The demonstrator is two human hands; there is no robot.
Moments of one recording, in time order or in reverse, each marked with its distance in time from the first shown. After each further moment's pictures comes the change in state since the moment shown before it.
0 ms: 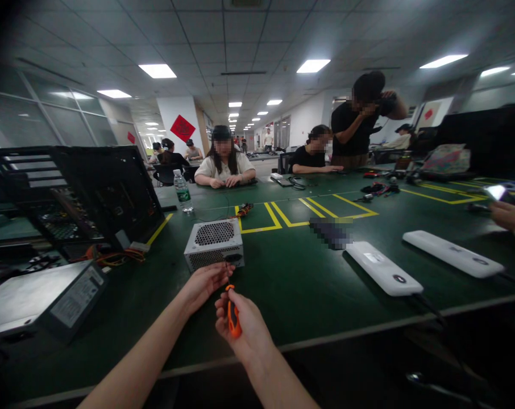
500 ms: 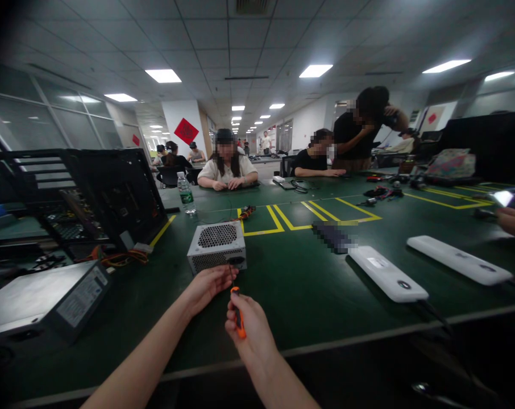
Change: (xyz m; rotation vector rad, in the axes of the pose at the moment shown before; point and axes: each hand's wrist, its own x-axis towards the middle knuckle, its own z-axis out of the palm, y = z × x) left_hand -0.002 0.003 0.001 -0.012 -0.006 -0.029; right_hand 0.003 0.002 -0.007 -0.025 -0.003 -0.179
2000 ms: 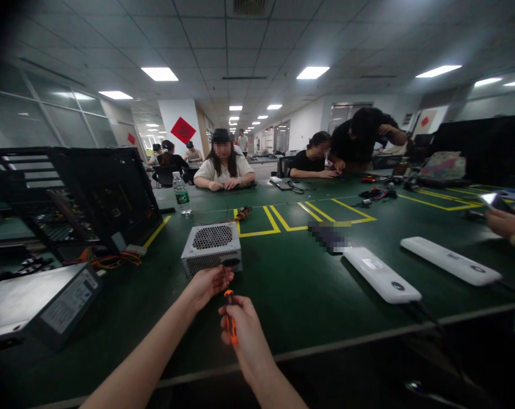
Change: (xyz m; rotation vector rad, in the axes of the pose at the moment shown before) left_hand 0.012 0.001 0.016 0.035 0.194 -0.088; right_hand -0.004 0.002 -0.008 -0.331 -0.057 -0.155
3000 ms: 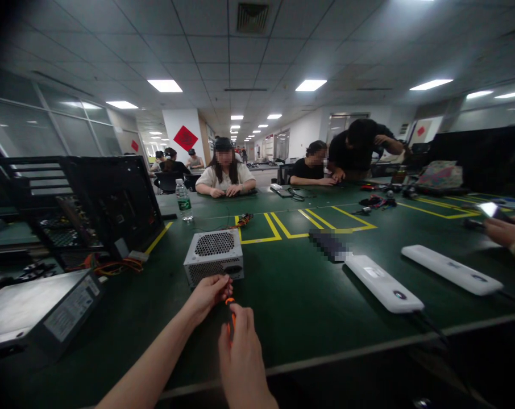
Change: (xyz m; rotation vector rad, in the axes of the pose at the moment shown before) left_hand 0.002 -0.011 -0.006 0.141 -0.105 0.146; right_hand -0.013 0.019 -0.006 -1.131 0.144 -0.815
